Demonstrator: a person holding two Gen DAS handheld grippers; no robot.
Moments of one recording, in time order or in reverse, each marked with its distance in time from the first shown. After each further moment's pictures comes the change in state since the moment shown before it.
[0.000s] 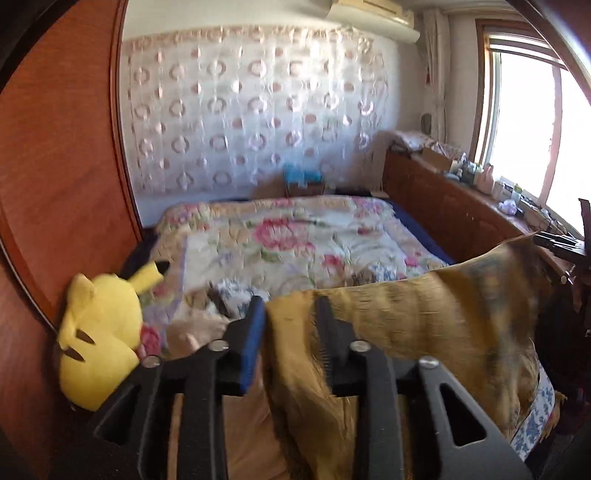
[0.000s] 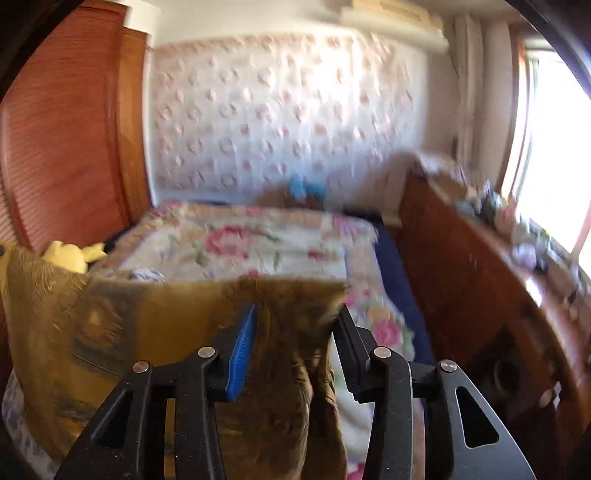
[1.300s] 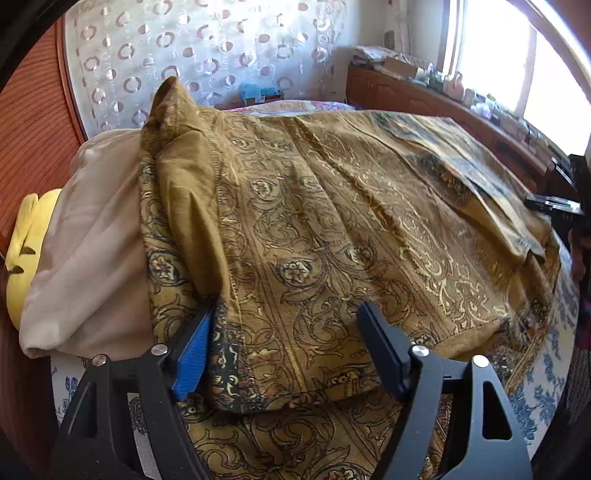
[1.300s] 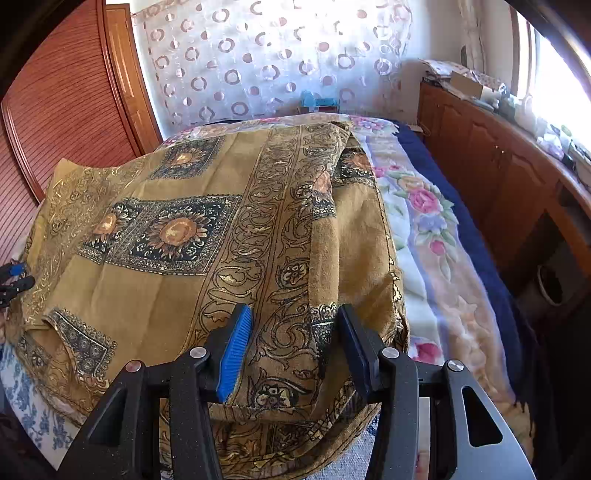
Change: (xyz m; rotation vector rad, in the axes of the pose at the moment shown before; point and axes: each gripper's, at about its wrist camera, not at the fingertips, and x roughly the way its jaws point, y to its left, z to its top) left arm 0.027 -0.085 -0.179 0.137 0.265 -0.070; right arm 0.047 -0.030 -0.158 0.091 0.221 0.137
